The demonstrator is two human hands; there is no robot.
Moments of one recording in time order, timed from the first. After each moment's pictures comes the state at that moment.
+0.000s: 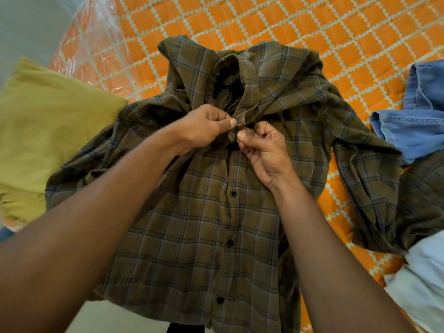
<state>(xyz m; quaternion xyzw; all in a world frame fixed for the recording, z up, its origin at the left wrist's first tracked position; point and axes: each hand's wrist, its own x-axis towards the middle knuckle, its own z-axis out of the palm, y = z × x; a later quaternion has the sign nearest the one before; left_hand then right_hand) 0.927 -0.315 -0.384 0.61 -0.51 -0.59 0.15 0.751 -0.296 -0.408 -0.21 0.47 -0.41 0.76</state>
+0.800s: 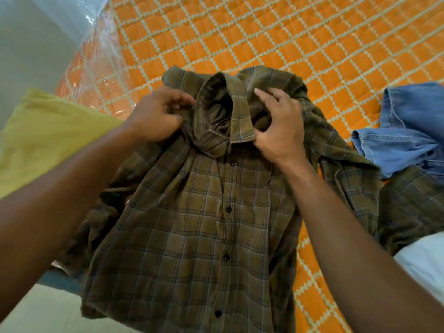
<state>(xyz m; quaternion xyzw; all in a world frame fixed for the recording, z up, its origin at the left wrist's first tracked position) 0.996 -0.342 -0.352 0.66 -0.62 -0.37 0.20 0.726 -0.358 -0.381 -0.75 0.60 -0.20 0.18</state>
